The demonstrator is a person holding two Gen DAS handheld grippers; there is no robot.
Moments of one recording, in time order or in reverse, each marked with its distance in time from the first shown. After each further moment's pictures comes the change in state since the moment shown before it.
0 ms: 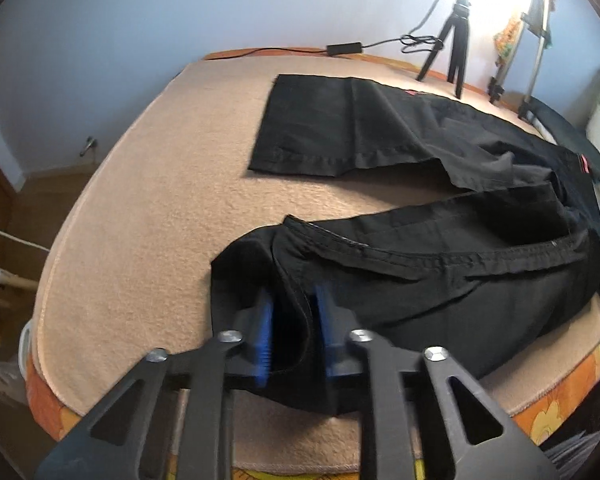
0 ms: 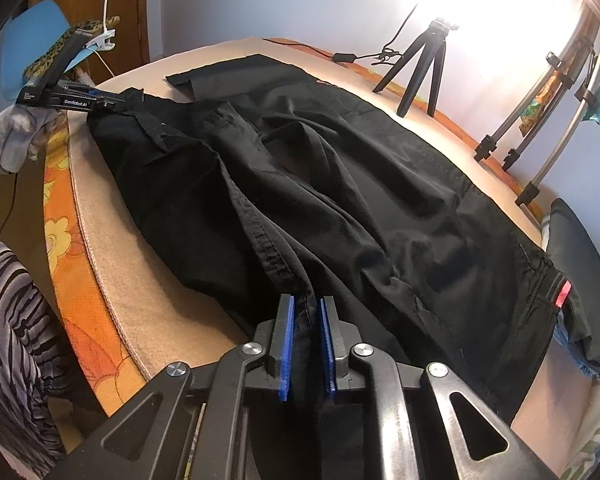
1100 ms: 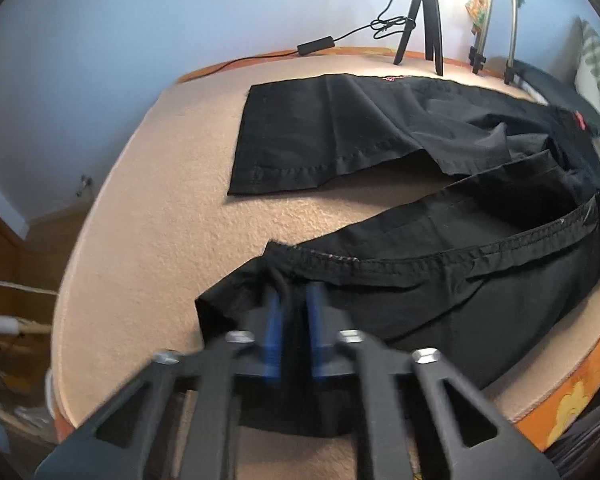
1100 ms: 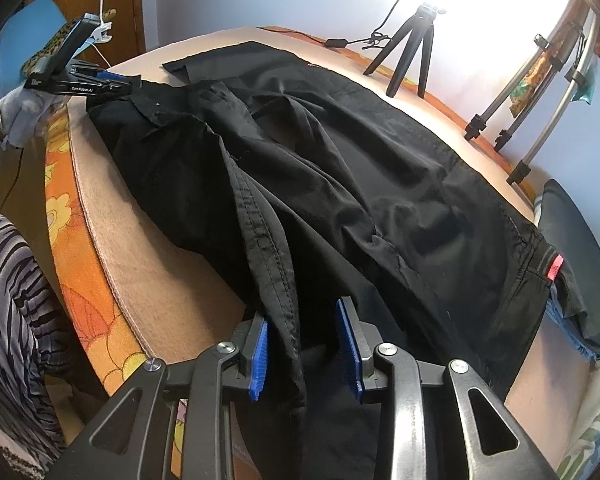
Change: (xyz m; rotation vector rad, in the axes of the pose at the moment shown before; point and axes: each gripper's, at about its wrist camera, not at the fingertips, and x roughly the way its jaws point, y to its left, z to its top) left arm 0.005 -0.013 0.012 0.117 -0.001 0.015; right arm -0.009 -0.004 -0.017 0.004 0.042 -0.014
